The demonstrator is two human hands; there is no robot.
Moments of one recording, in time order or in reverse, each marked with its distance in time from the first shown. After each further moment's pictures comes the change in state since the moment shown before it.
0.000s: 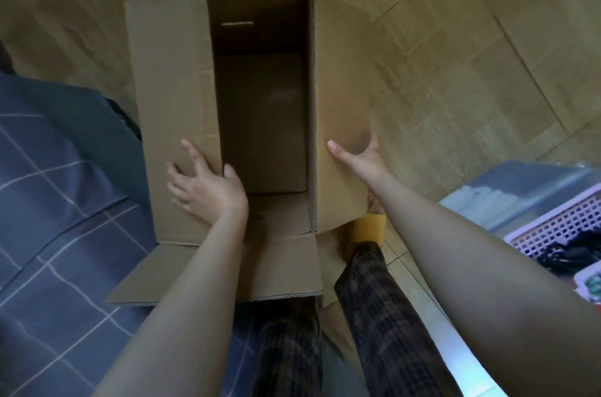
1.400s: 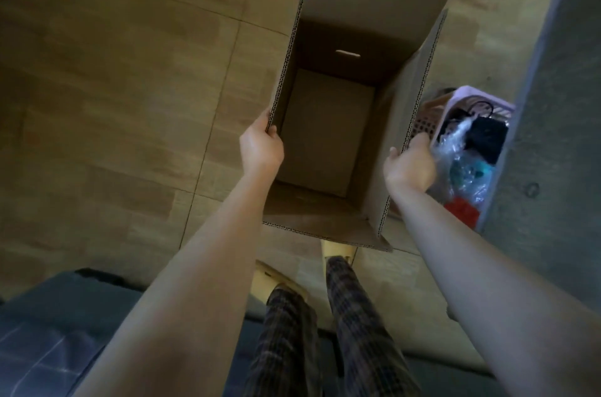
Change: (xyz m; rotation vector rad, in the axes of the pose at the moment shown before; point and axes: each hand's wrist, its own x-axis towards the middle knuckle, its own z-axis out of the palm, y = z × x) left_hand -0.254 0.266 0.010 0.009 -0.583 0.816; right_hand -0.122 0.083 -0.275 0.019 0.897 0.232
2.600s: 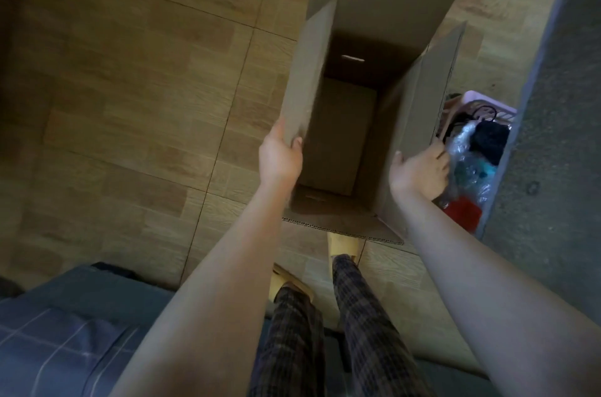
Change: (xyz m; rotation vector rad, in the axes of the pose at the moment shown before) left_hand -0.031 -0.002 -0.012 -0.068 -0.073 0.029; right_hand -0.023 -0.001 -0.010 -0.027 0.056 0.038
